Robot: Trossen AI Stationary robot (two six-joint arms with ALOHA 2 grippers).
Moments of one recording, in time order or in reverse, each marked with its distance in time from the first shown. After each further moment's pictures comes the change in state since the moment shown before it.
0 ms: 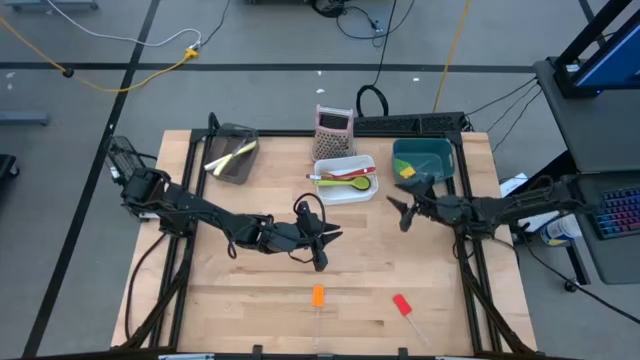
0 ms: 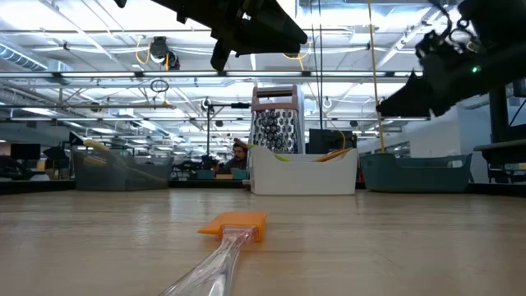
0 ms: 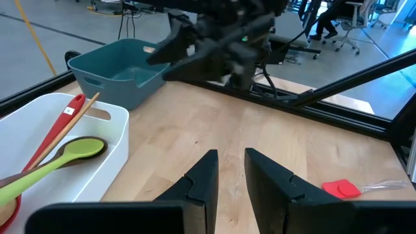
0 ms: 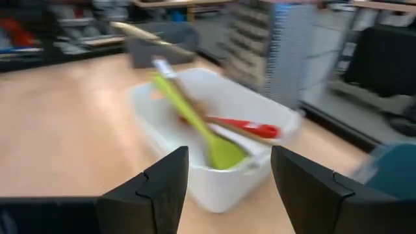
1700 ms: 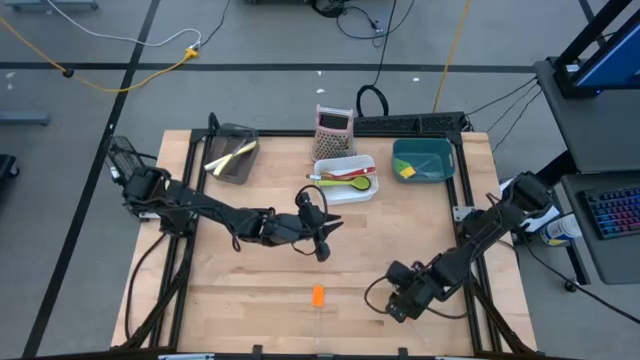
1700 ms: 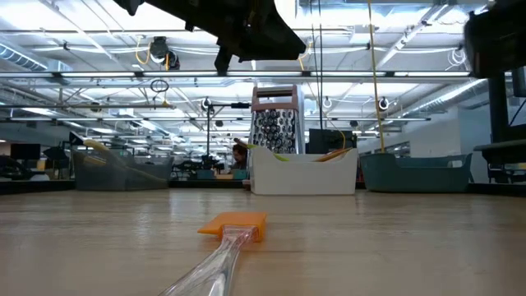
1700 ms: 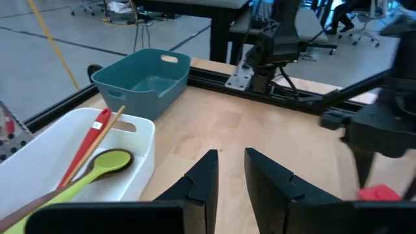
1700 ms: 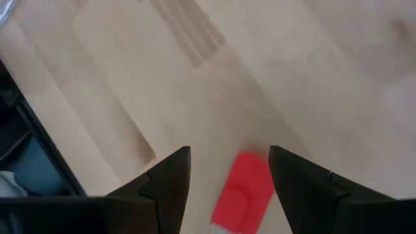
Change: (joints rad) left arm 0.053 0.000 0.000 0.006 0.000 0.087; right arm 0.645 0.887 0.705 -0.692 -0.526 1.231
